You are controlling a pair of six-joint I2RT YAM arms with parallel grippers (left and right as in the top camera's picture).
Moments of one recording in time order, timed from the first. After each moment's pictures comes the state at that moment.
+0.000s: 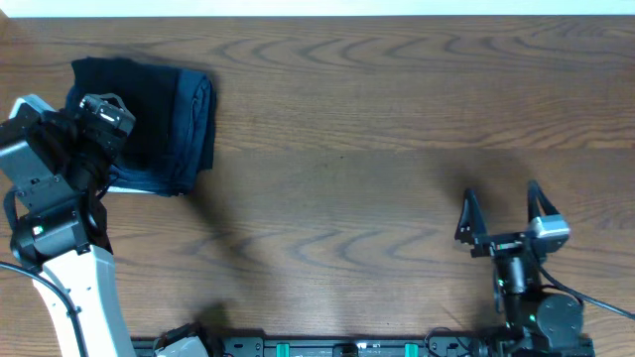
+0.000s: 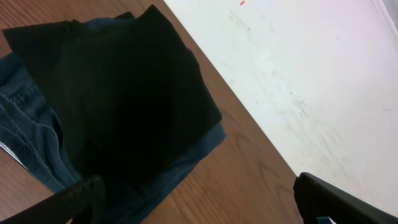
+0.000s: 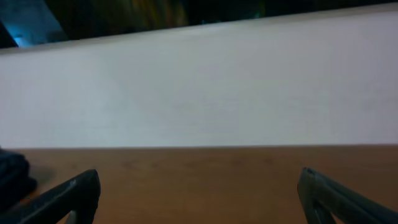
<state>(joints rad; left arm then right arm) 0.43 1.12 1.09 -0.53 0.25 -0.67 0.09 0.05 0.10 0.10 -0.04 0.13</state>
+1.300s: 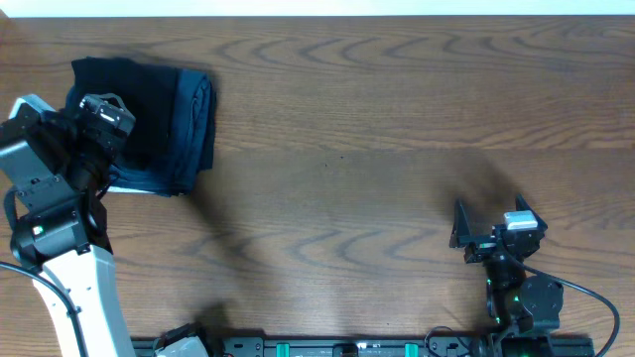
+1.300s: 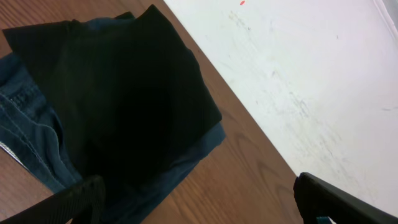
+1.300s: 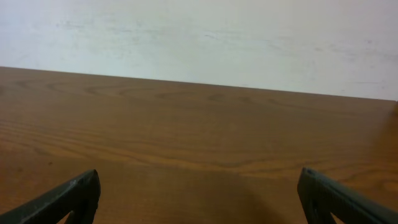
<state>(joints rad) 0.43 1.12 1.09 -0.53 0.25 -0.67 0.04 0.01 0.01 -0.07 -0.04 -0.03</state>
